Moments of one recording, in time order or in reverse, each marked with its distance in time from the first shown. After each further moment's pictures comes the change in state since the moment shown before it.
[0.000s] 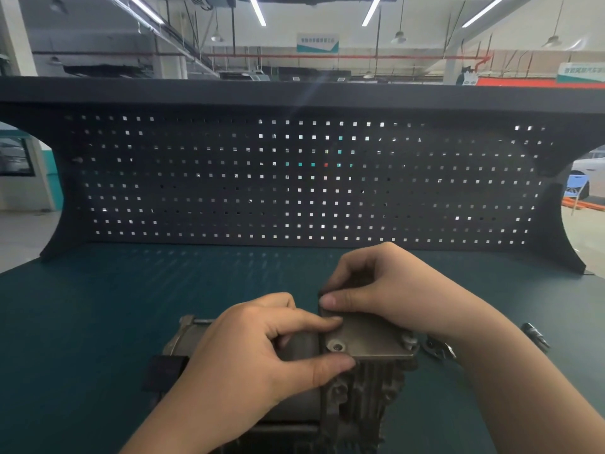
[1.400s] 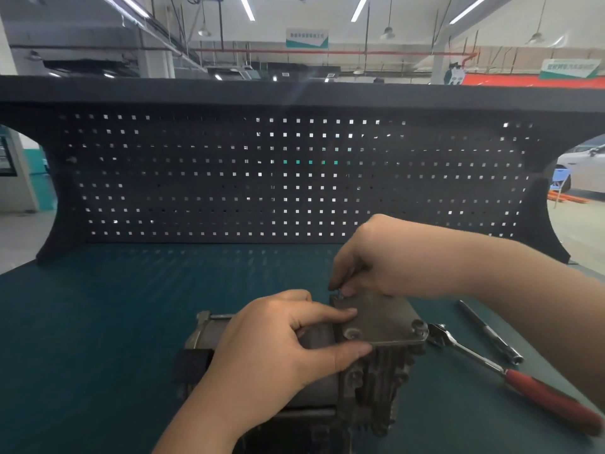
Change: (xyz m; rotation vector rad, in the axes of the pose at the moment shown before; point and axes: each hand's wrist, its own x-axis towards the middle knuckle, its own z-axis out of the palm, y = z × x) left_hand -0.001 -0.001 0.001 0.036 -0.003 -0.026; right_hand 0.015 -0.039 -0.016 -0.661 -0.242 -0.114
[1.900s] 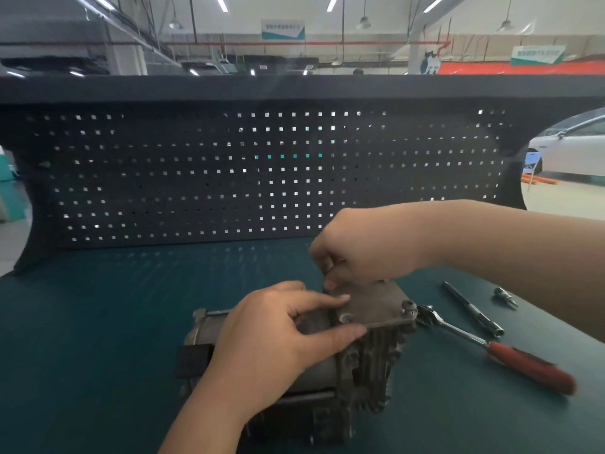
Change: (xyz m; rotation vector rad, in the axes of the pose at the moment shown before) left_hand 0.002 -0.001 0.002 -0.051 -0.004 -0.007; right_hand 0.011 -0.019 -0.010 -0.358 -0.180 0.003
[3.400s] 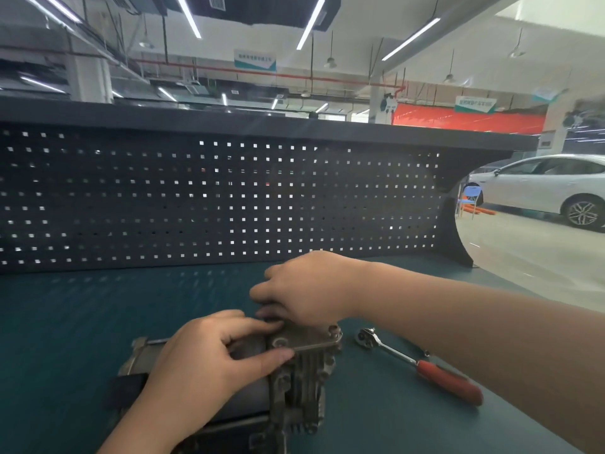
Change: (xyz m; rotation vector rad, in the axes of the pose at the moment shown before) left_hand 0.001 0.002 0.001 0.005 0.019 -0.015; right_hand -0.012 -0.003 0.020 -0.228 0.102 -0.036
